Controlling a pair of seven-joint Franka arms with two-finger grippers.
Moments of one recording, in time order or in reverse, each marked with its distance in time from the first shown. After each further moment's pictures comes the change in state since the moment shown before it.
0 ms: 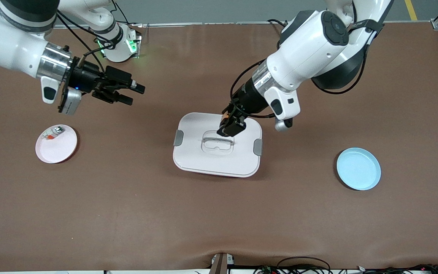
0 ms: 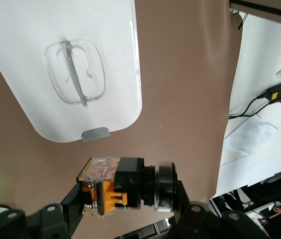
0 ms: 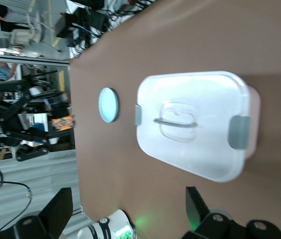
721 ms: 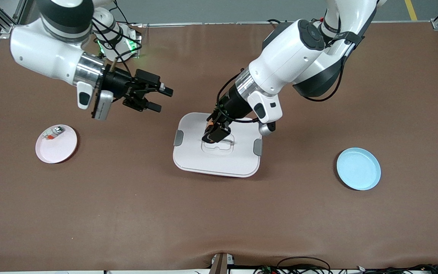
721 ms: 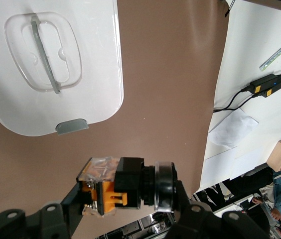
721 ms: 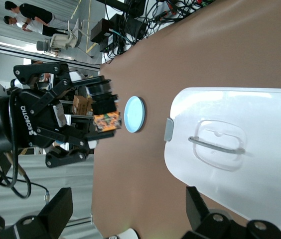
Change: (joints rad) left arm -0.055 0.063 0.001 0.013 0.071 0.136 -0.068; right arm 0.156 0.078 -0.002 -0.011 0.197 0.211 -0.189
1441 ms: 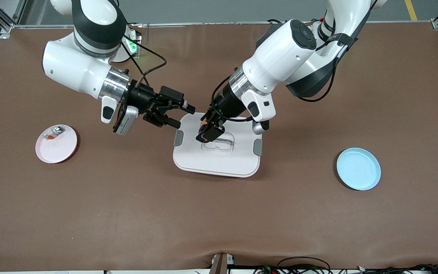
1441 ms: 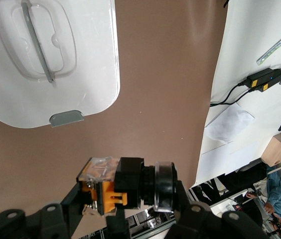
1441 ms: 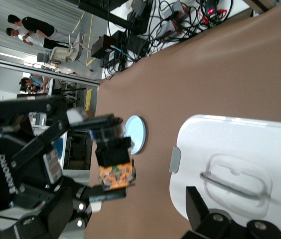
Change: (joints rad) left arm -0.019 0.009 0.000 0.003 0.001 0.041 -0.015; right arm 0.067 0.186 -0.003 0.180 0.016 0.132 -0.004
